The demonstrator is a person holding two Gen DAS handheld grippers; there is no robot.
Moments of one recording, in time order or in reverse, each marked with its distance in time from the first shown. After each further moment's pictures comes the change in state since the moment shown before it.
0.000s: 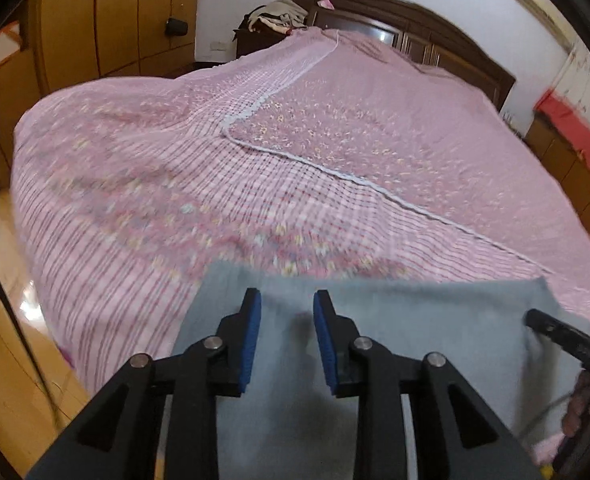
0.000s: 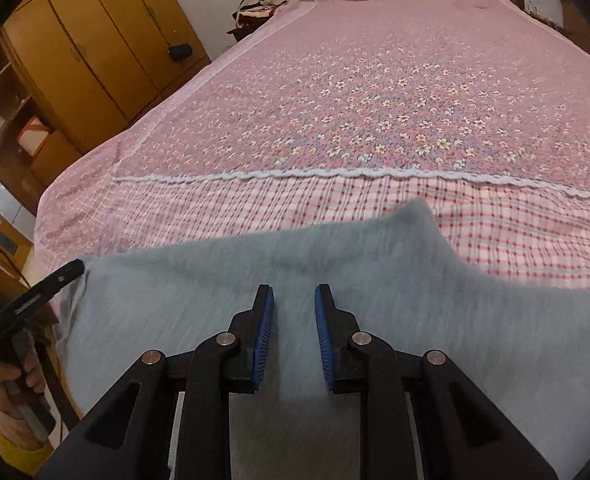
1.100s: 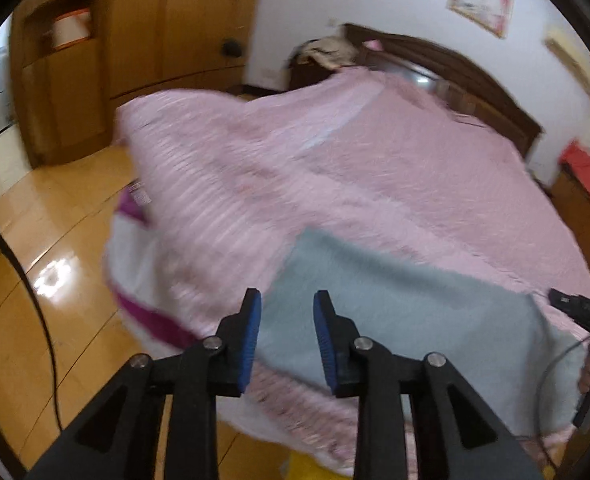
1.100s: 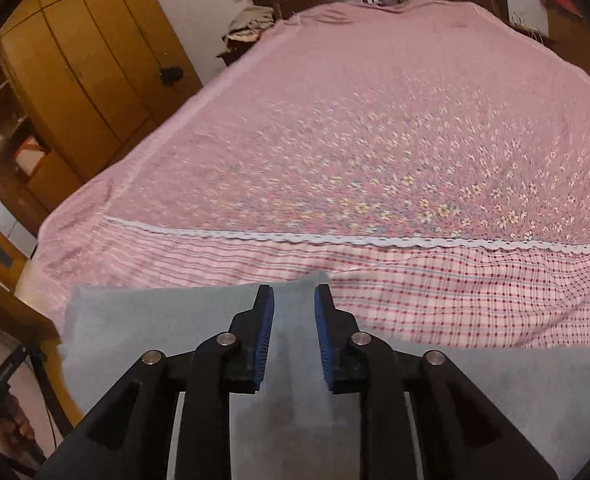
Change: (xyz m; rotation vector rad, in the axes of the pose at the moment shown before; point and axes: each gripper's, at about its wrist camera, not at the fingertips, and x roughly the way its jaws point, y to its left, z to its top) left arm -0.078 0.019 -0.033 -0.107 -0.128 0.082; right arm -0.049 -0.046 0.031 0.011 -0.077 -0.017
